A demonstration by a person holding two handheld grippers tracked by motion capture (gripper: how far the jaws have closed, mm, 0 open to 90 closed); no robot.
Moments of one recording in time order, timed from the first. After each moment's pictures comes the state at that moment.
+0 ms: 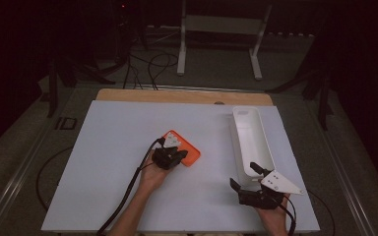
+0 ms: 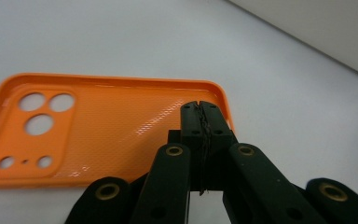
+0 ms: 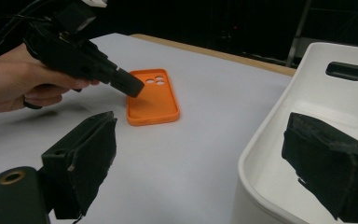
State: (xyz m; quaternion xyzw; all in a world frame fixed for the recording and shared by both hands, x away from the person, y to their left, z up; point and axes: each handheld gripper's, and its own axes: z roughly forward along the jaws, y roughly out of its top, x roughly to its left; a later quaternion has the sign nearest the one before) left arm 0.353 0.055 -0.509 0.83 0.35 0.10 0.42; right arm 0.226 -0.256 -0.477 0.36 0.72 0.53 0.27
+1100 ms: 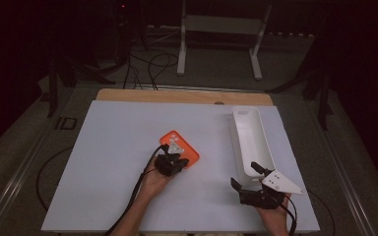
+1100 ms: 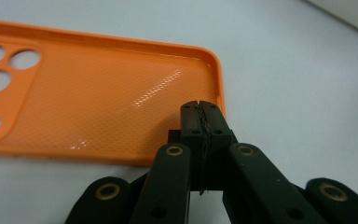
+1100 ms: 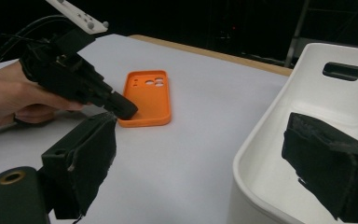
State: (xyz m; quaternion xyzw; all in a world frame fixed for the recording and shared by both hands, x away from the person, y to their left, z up) left arm 0.339 0.053 -0.522 0.85 0.35 0.08 0.38; right arm 0.225 -0.258 -0.476 0.37 0.72 0.53 0.27
